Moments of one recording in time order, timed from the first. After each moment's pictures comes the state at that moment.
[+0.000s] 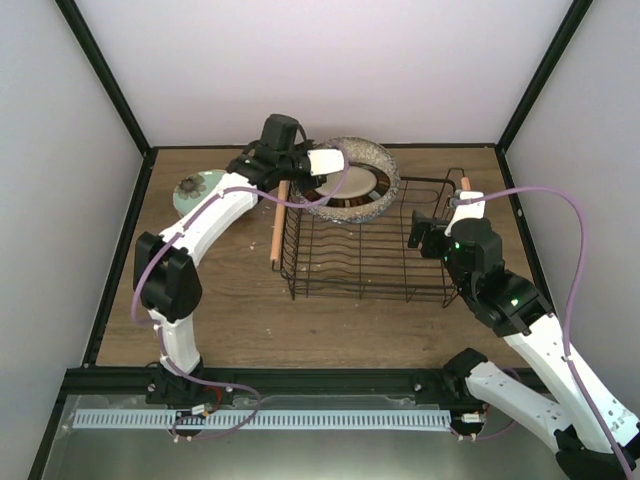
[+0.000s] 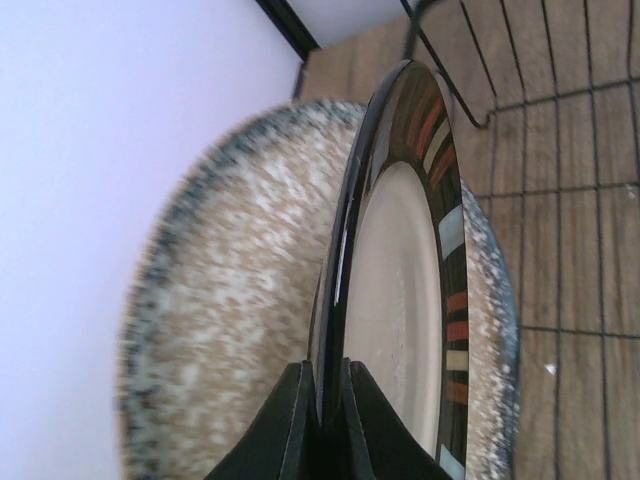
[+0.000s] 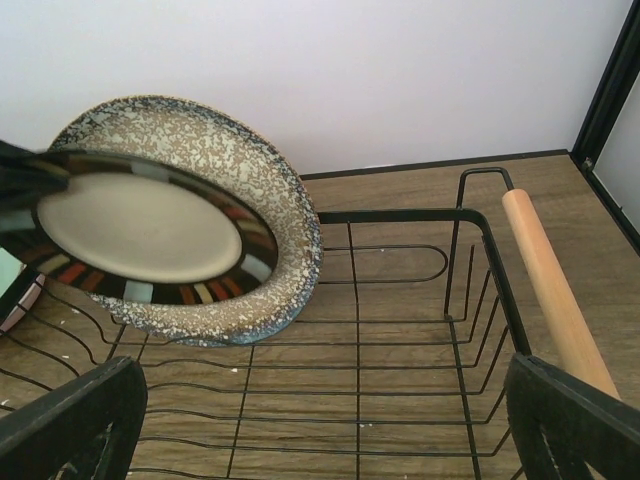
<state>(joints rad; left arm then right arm) -0.52 1.89 1.76 -0.44 0.42 0.92 0.58 0.74 0.97 -0.61 0.47 0.33</state>
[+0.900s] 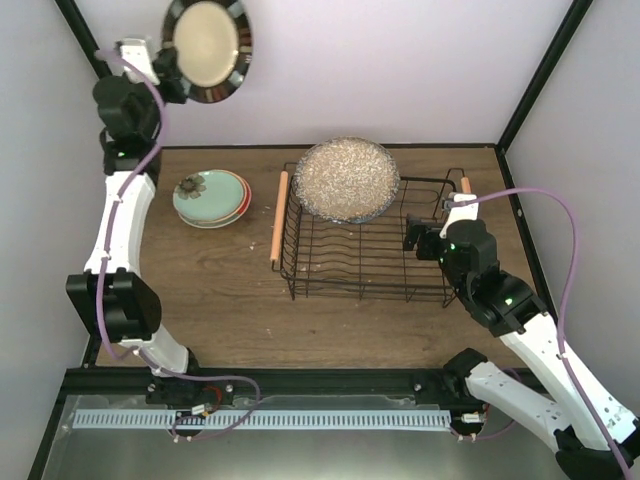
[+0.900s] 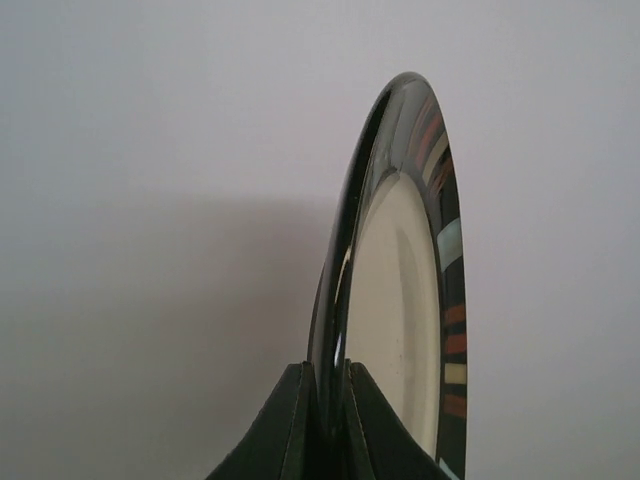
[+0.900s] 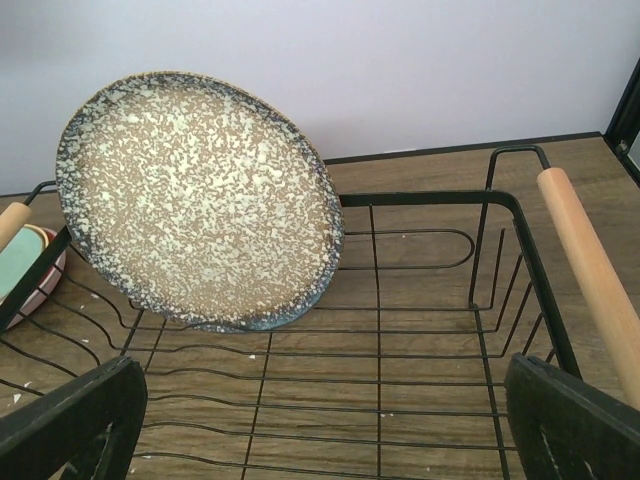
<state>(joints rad) 0.01 1.62 1.71 0.23 0.30 -0.07 0.58 0.74 0.93 -0.57 0.43 0.35</state>
